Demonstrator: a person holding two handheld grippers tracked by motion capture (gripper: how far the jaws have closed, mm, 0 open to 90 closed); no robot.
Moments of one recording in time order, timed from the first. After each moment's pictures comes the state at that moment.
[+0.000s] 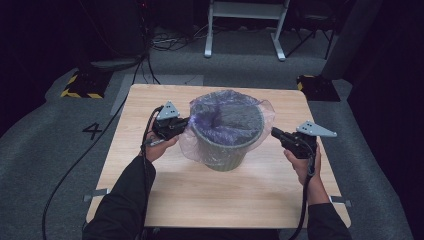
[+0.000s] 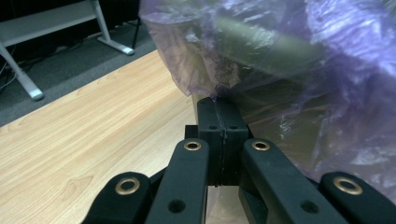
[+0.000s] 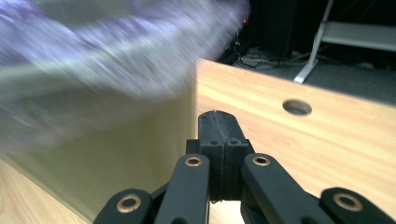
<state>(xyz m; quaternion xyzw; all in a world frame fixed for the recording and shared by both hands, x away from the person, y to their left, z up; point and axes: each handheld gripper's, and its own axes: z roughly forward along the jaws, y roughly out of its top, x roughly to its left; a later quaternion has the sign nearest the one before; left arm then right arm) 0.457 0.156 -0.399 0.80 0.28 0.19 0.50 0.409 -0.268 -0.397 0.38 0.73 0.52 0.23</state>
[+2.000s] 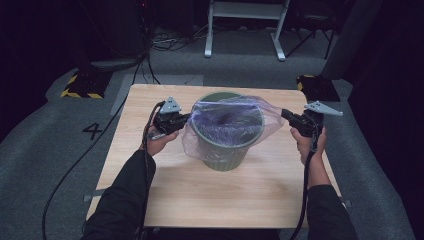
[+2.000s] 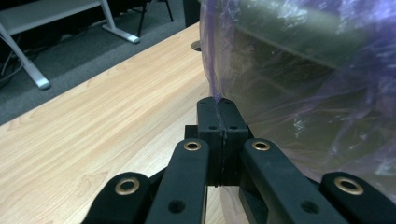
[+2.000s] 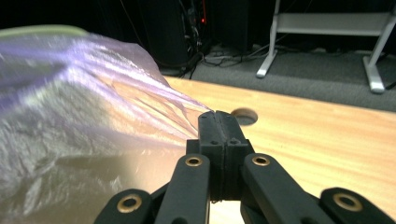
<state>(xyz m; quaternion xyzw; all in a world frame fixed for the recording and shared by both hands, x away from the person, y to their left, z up) 0.477 0.157 -0.399 0.81 0.30 0.19 0.48 0.464 -0.288 -0.379 0.46 0.69 0.50 0.26</state>
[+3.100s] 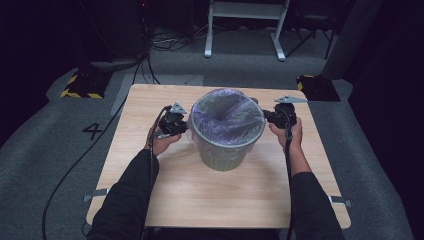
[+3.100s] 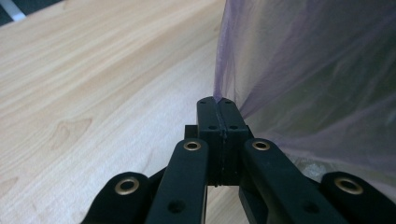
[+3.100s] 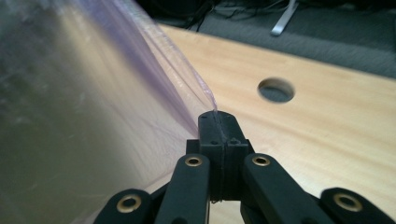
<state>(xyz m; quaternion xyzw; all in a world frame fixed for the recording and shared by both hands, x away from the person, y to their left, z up) 0.505 0.152 -0.444 0.84 0.34 0.13 0.40 0.513 -0.235 -0.404 0.45 0.76 0.42 0.21</state>
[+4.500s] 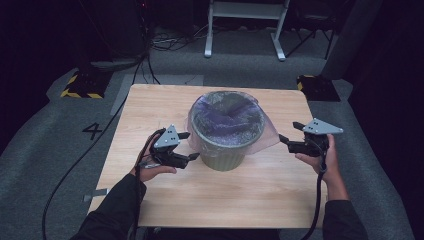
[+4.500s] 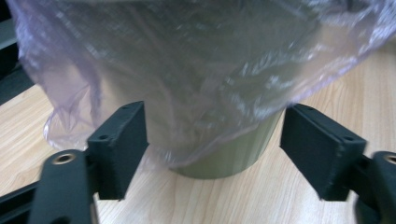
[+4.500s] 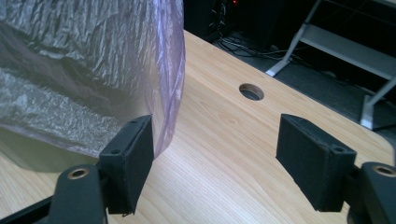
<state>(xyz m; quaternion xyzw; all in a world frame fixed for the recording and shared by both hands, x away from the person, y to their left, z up) 0.393 0.153 -0.407 0.83 0.20 0.17 0.49 0.420 -0.302 -0.393 0.32 0.79 0.43 0.30</state>
